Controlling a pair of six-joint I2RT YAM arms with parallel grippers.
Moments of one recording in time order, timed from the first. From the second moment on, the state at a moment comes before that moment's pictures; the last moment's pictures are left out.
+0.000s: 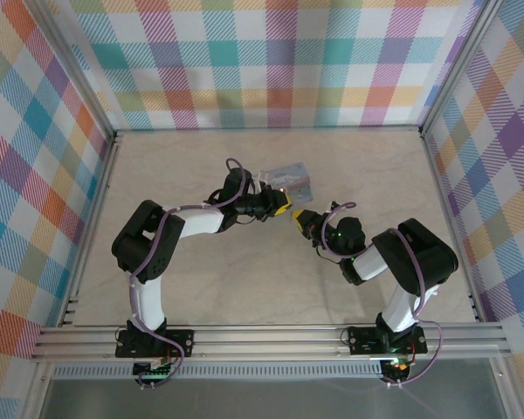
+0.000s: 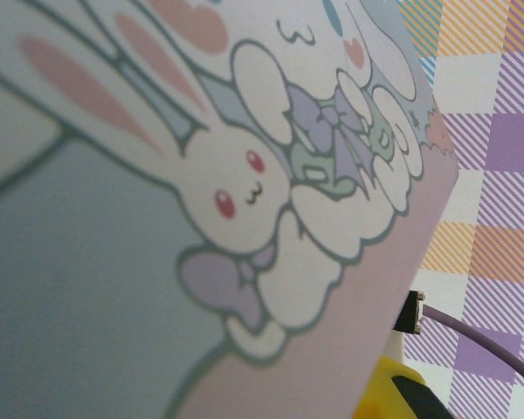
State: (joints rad) left arm -0.57 1.92 1.08 0.39 0.64 -1.18; right arm 0.48 1.72 0.33 1.28 -0.32 1.48
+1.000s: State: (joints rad) left arm -0.55 1.92 1.05 0.48 0.62 -1.23; right arm 0.45 1.77 0.41 1.28 -0.38 1.58
